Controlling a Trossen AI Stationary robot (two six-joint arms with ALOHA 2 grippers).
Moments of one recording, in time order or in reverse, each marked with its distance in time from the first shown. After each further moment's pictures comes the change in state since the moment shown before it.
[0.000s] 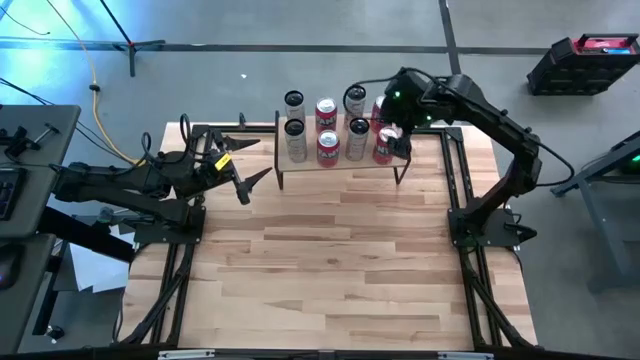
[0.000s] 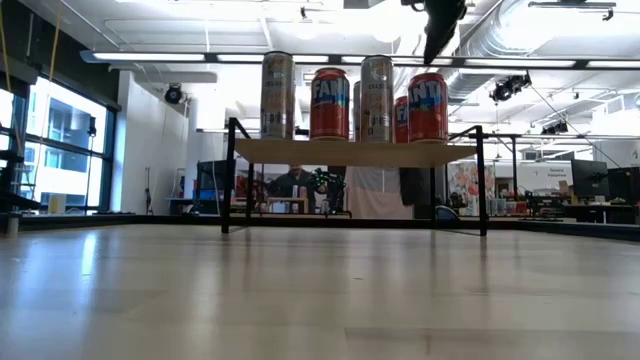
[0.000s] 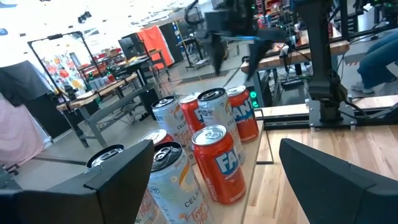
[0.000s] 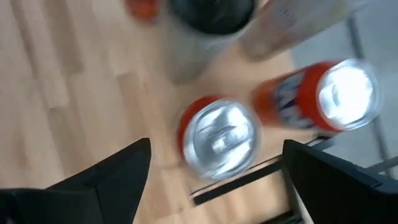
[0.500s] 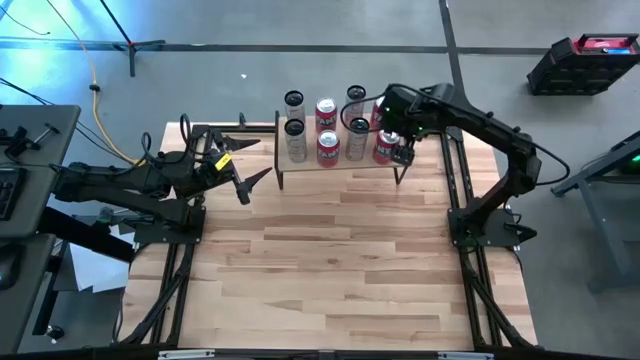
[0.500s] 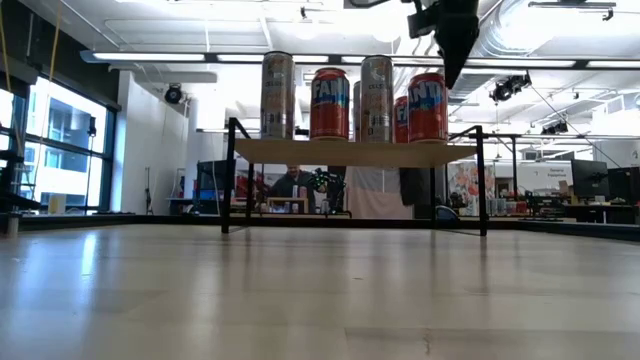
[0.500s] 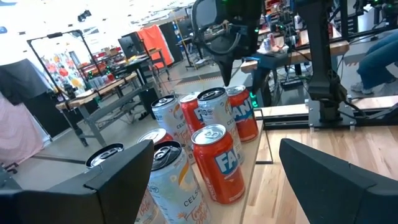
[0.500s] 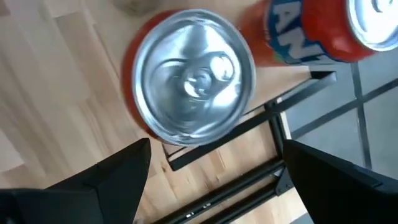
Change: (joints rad) left arm 0.000 0.000 0.000 -0.003 0.000 -0.007; right arm -0.003 0.002 -0.153 -0.073 0.138 0.095
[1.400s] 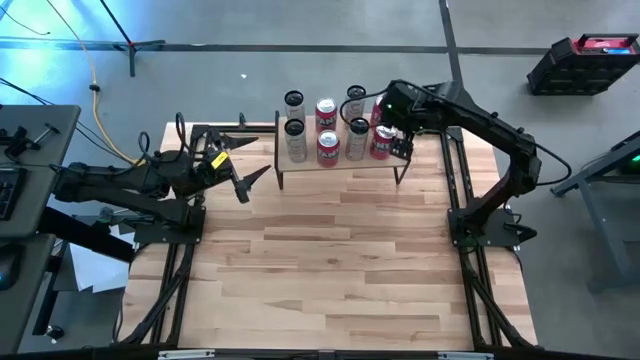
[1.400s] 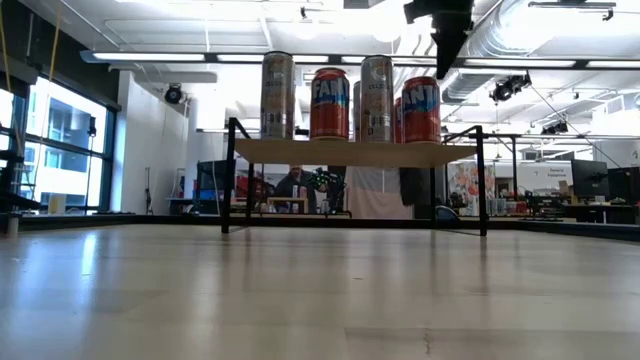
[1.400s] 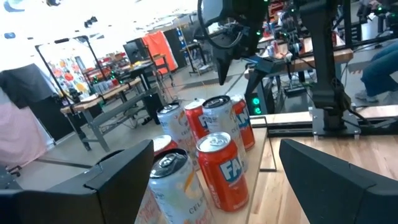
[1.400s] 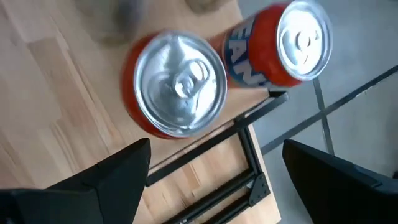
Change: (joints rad) left arm 0.000 -0.007 0.000 0.026 -0.009 0.010; right arm 0.029 -0.002 0.055 0.032 0.112 -0.009
